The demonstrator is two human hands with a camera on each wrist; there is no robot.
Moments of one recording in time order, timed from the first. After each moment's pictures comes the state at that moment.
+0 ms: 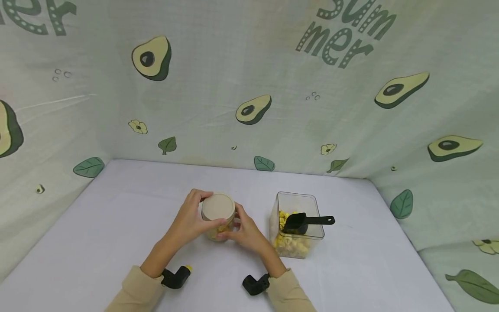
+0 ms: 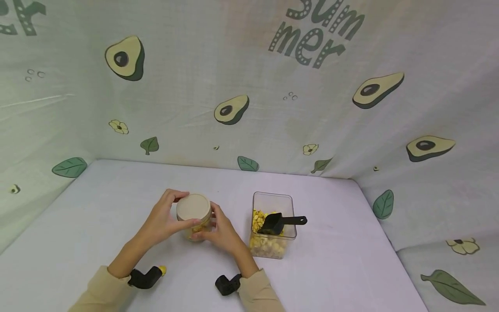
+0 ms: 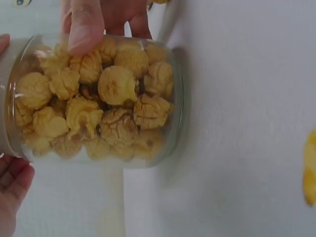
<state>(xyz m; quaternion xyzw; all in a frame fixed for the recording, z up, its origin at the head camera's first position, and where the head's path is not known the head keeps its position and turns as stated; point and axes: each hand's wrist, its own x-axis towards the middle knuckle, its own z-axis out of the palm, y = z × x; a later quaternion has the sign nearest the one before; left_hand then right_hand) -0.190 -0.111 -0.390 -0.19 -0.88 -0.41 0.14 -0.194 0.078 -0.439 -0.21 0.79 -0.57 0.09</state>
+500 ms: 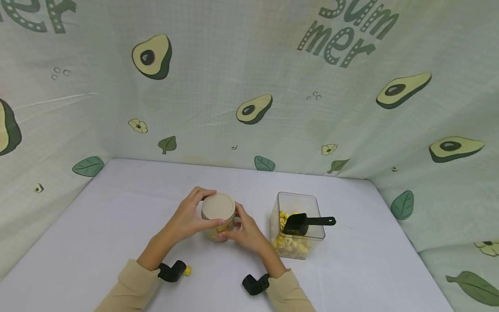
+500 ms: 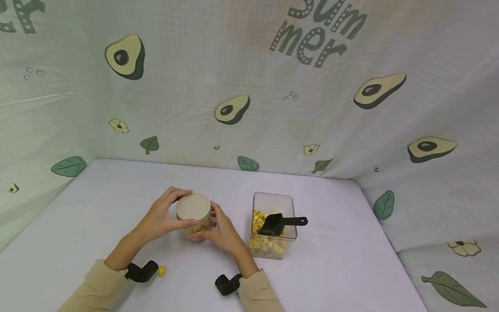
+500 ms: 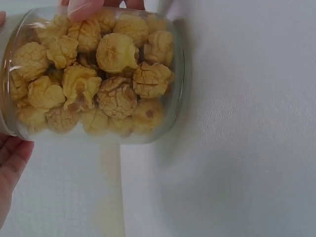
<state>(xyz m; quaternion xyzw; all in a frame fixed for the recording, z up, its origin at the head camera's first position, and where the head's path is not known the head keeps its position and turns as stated) -0.201 -0.121 -0.391 -0.25 -0.87 -0.42 0.11 -0.182 0.076 -0.406 -0.21 0.79 -0.56 0.09</state>
